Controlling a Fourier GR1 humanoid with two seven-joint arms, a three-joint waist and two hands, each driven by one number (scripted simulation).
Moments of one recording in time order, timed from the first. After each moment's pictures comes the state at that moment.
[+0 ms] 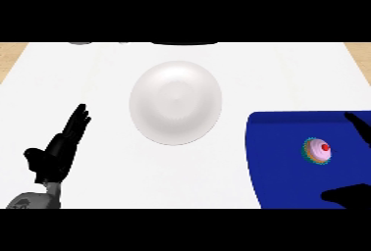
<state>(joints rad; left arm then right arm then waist) -0.06 0.37 -0.13 -1.34 0.21 0.10 -0.14 0.11 -0.63 0.03 -1.95 0.34 0.12 0.61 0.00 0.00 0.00</state>
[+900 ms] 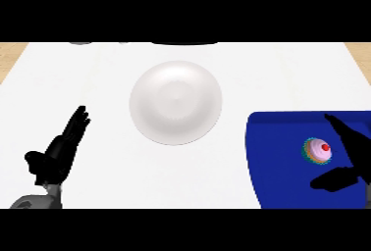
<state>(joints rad) -0.04 0.31 -0.05 -1.34 0.13 0.03 -0.15 -0.02 -0.50 0.03 -1.67 0.56 0.26 0.57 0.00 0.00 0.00</state>
